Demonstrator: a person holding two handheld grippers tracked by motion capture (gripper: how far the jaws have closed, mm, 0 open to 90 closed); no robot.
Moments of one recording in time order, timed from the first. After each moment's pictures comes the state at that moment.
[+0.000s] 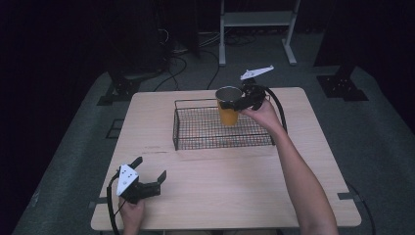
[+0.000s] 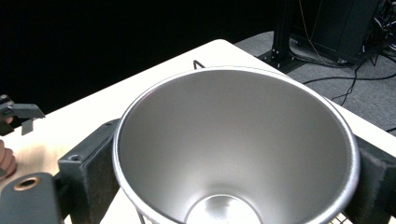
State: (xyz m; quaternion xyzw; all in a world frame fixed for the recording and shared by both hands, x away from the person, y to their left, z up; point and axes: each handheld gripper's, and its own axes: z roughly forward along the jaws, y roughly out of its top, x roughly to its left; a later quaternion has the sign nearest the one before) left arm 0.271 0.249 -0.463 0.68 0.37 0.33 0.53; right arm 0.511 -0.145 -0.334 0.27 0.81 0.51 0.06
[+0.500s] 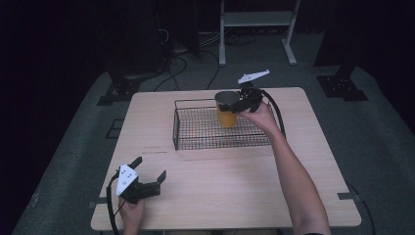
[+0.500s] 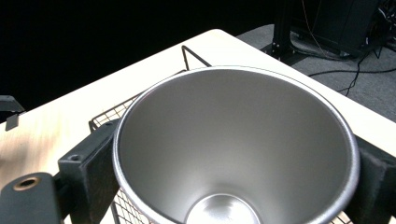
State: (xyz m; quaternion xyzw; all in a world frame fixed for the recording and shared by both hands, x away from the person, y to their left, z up) left arm 0.271 0.249 -0.463 0.68 0.38 0.33 0.53; right arm 0.525 -0.141 -0.358 0.28 0.81 0.51 0.05
